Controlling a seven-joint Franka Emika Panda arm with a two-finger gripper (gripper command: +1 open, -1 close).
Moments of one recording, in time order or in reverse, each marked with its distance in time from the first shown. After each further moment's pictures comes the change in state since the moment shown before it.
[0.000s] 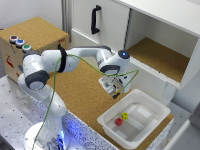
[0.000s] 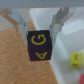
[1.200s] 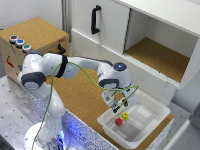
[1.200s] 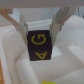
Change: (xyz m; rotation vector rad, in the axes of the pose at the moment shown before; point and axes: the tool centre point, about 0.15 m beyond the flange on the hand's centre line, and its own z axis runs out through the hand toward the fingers) arm 0.058 0.053 0.025 -0.187 0.314 0.011
